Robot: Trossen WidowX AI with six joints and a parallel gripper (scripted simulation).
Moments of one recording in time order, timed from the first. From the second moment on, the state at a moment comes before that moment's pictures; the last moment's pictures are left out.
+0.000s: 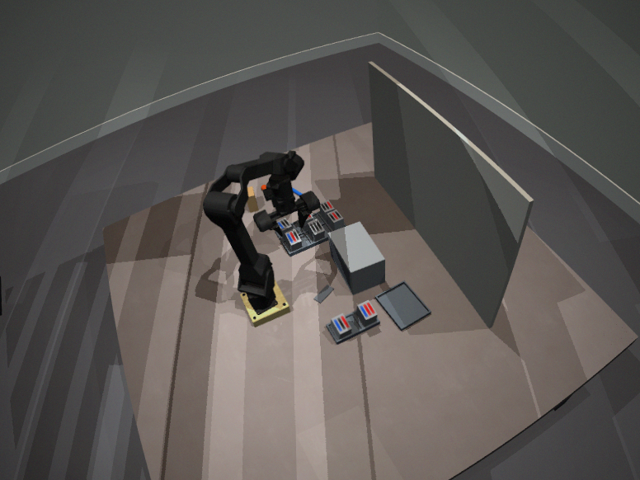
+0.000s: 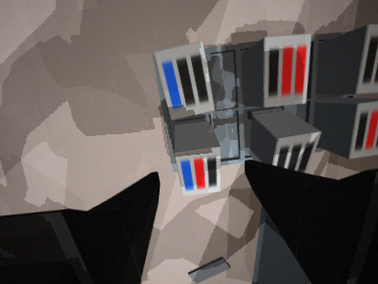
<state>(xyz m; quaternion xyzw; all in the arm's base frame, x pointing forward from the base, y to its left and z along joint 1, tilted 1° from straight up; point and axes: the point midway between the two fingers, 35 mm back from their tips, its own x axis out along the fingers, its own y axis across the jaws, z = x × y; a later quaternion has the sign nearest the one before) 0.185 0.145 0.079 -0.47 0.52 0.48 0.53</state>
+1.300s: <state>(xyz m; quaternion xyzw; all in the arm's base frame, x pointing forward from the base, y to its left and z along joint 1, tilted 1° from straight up) 0.183 0.143 0.025 -0.47 0.52 0.48 0.53</state>
